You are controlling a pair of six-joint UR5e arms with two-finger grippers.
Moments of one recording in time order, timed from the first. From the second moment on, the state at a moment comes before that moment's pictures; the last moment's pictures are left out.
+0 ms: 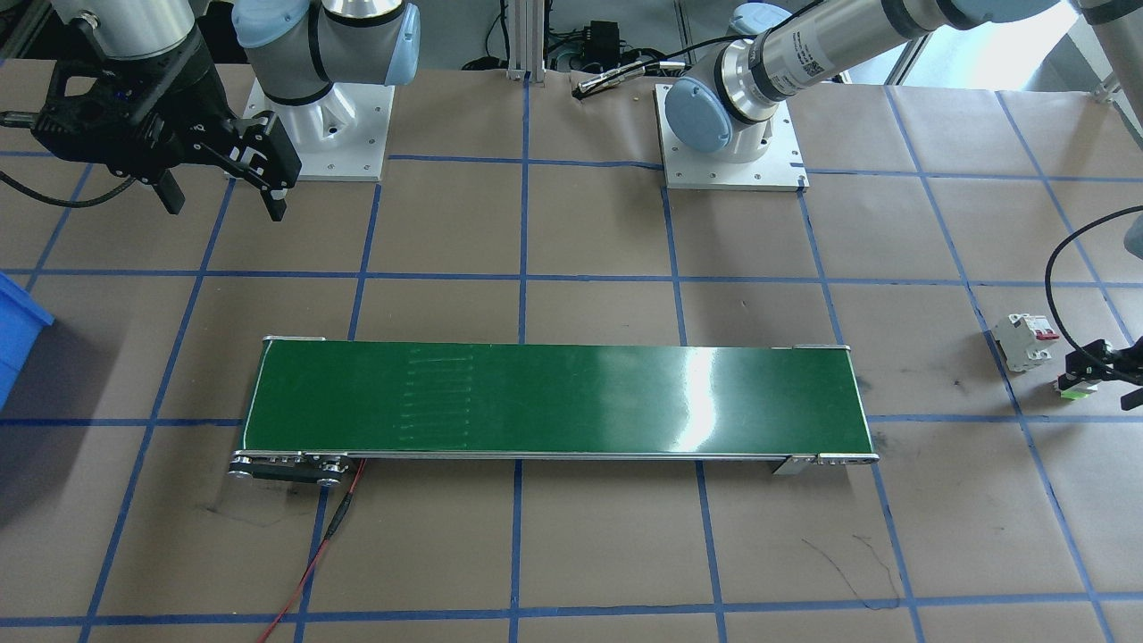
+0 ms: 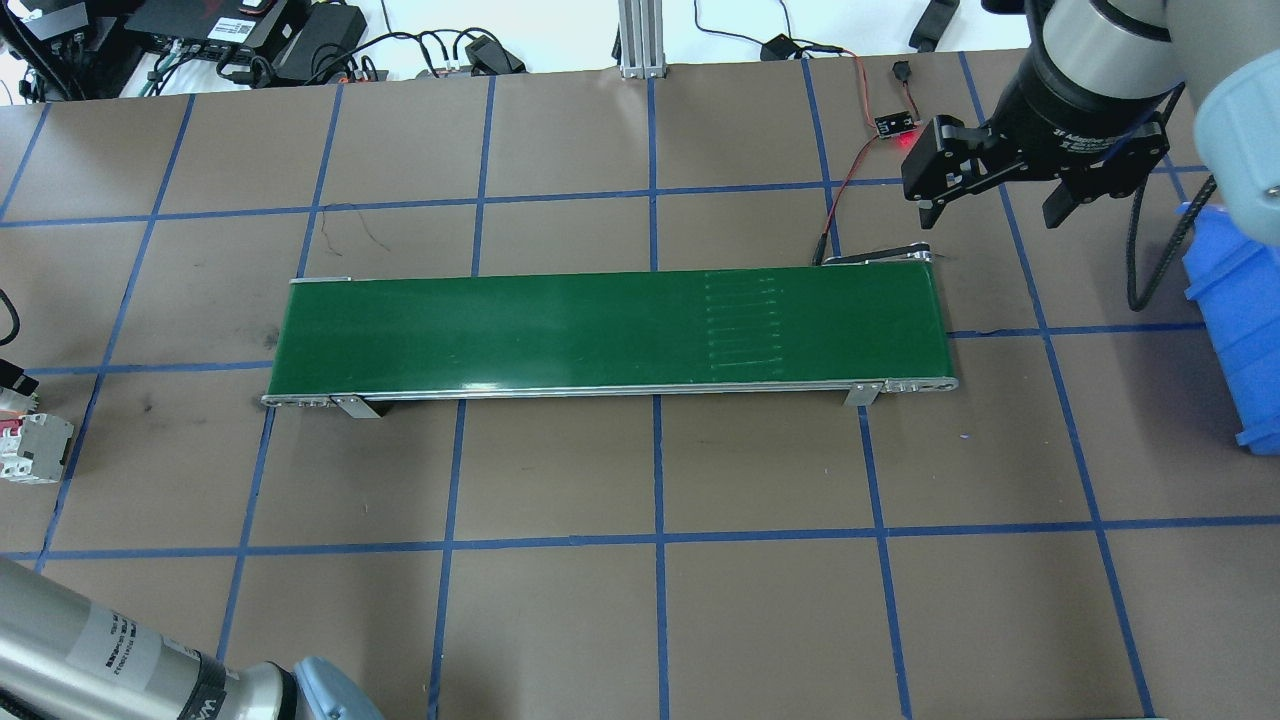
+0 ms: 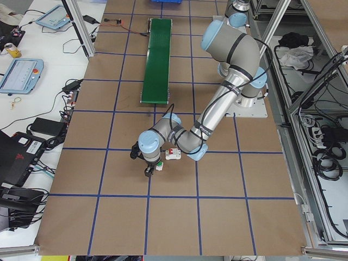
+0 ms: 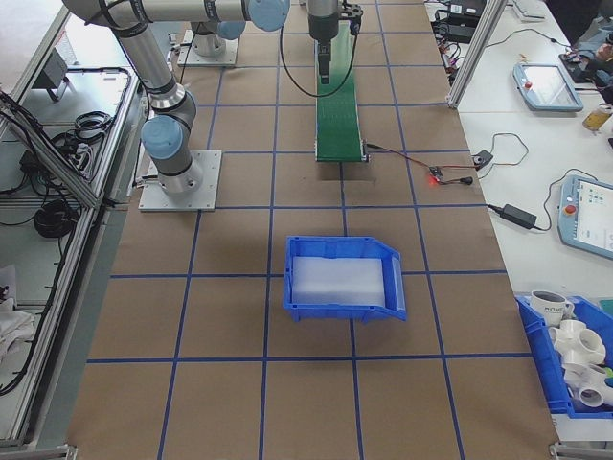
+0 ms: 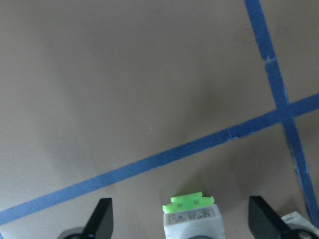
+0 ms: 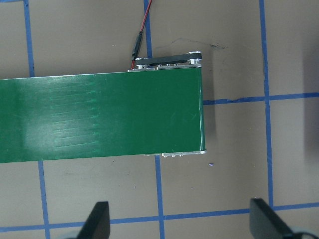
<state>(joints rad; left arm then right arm) -0.68 -2.20 -1.50 -1.03 1.57 1.24 1.53 -1.66 1.63 -1.64 -1.59 0.02</state>
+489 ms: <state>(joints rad) -0.68 -2.21 -1.51 -1.03 1.66 1.22 1.53 -1.66 1.63 -1.64 -1.59 0.02</state>
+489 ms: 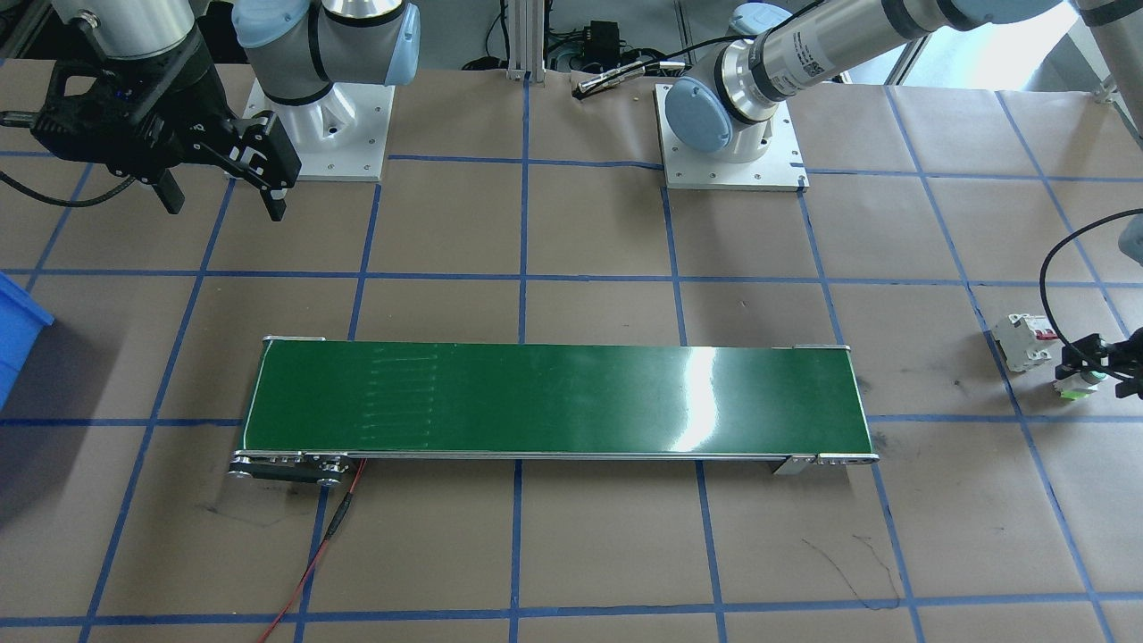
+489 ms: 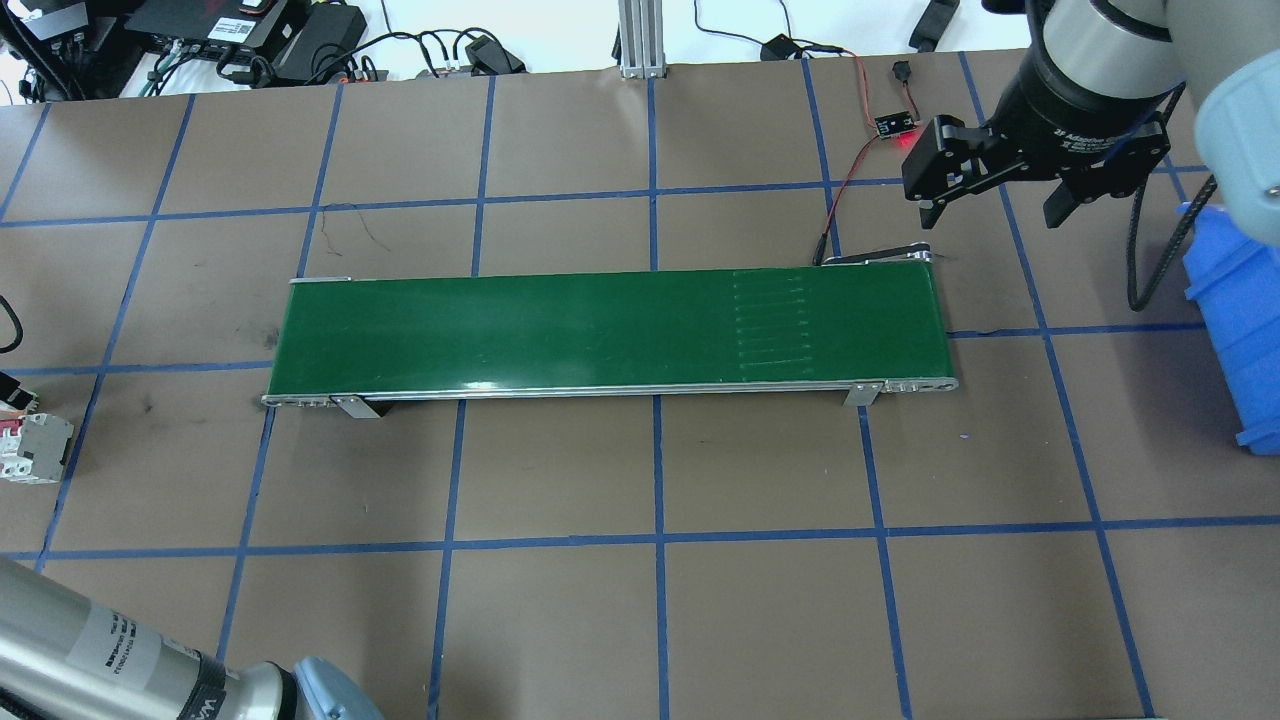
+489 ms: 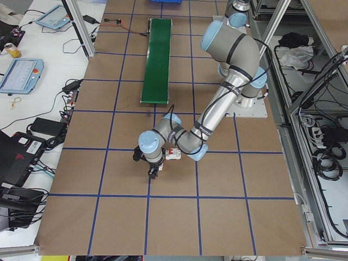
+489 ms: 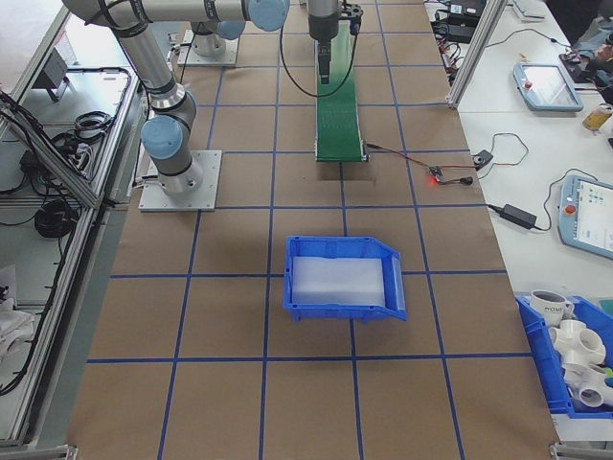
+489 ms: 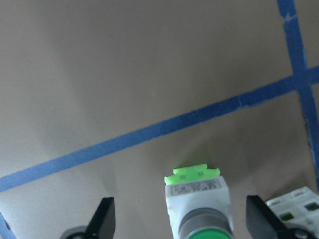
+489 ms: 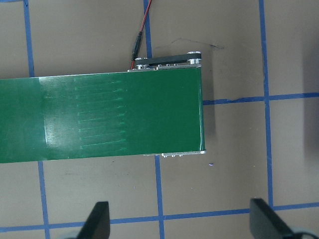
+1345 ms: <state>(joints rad) -0.68 -2.21 -1.50 -1.04 1.67 1.23 1.53 -1.66 1.63 -1.64 -1.59 0.02</state>
